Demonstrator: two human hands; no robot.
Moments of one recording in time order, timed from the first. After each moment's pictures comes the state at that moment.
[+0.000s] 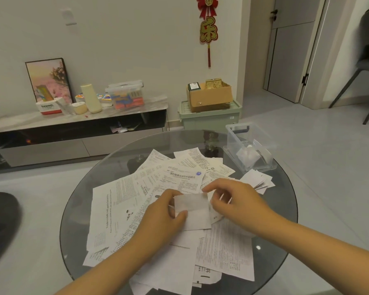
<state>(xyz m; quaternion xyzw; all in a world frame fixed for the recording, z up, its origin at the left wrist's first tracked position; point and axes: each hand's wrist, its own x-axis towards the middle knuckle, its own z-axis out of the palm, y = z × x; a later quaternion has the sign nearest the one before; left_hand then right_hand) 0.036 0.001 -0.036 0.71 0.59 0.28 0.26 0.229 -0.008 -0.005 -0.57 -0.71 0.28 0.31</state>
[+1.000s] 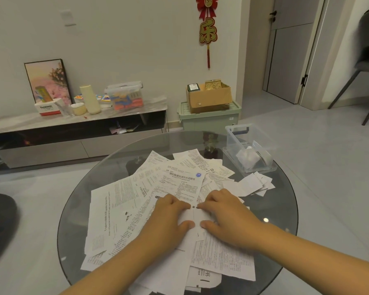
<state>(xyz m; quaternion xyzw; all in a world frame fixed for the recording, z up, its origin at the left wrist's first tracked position) 0.043 0.011 -0.046 0.78 0.58 0.16 0.19 0.222 0.009 -0.045 -0.52 -0.84 0.10 0.13</state>
